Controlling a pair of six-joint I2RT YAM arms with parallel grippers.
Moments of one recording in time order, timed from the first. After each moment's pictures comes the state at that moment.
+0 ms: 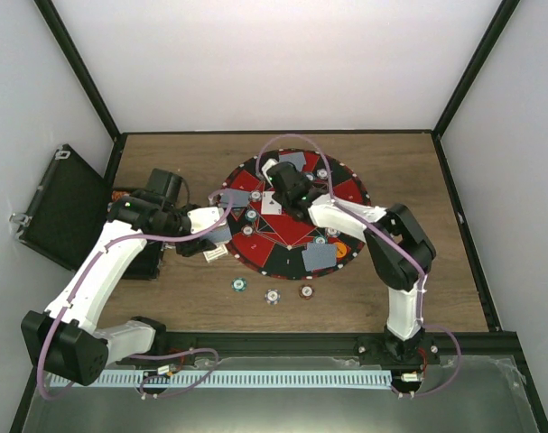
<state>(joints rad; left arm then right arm) -0.31 1.19 1.14 -1.09 0.40 0.94 0.69 1.89 1.34 -0.16 0.52 -0.36</state>
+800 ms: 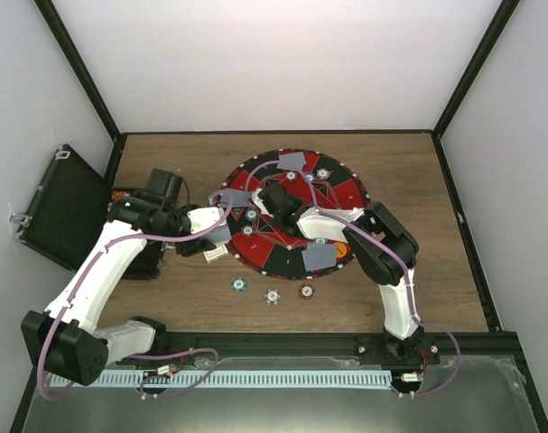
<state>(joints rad) -0.31 1.19 1.14 -1.09 0.39 0.94 0.76 2.02 1.25 -0.05 0.51 -0.60</state>
